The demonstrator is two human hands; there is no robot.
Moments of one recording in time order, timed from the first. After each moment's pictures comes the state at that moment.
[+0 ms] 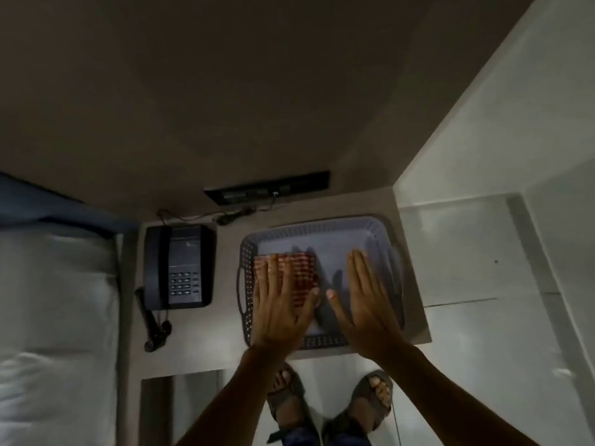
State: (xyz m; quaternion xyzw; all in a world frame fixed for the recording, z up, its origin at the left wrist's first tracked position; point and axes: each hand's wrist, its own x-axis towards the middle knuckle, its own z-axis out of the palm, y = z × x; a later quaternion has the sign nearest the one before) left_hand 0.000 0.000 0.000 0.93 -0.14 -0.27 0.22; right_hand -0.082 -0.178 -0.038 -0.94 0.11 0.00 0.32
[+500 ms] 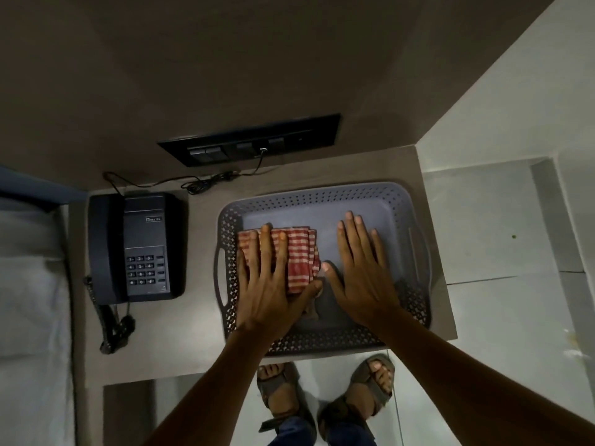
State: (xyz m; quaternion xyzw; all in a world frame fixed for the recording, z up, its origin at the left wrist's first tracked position) left_hand 0.024 0.018 -0.107 0.95 -0.21 -0.22 0.11; right_hand -0.042 -0.184 -0.142 -0.98 0.09 0.04 0.15
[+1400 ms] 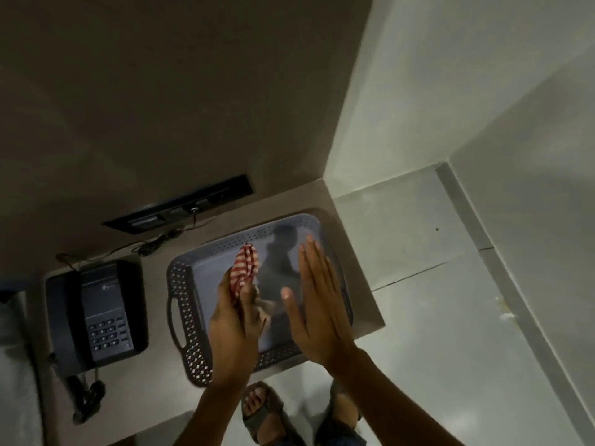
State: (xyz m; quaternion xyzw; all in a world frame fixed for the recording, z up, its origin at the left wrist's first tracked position) left_hand -0.004 -0.036 0.013 0.87 -0.05 -0.18 0.47; right_hand -0.075 -0.175 -0.030 -0.89 0.20 -0.14 0.38
